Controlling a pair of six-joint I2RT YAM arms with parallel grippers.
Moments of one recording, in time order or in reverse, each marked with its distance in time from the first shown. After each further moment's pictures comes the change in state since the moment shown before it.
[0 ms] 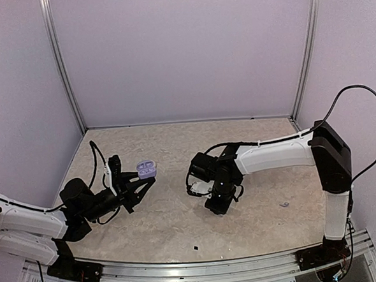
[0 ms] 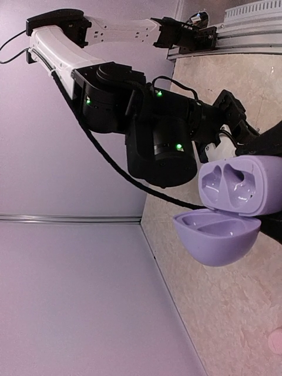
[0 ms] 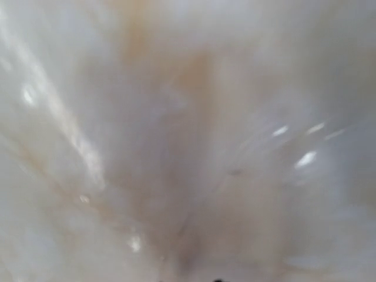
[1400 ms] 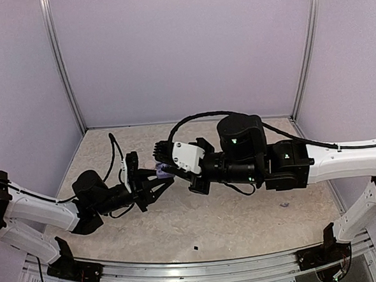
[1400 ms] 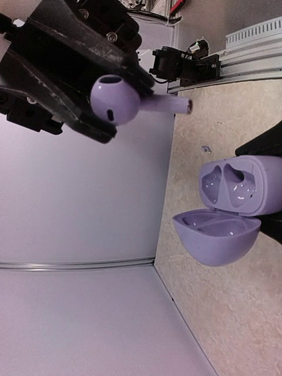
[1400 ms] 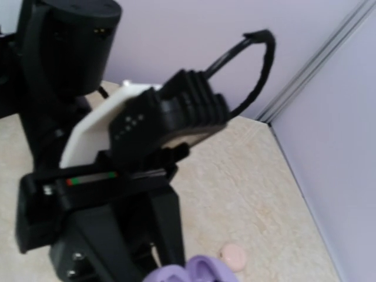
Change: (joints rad) left arm -0.079 0.158 0.153 0.026 0.110 0.008; right arm 0.285 -0.524 -0.161 0.821 0.101 -0.447
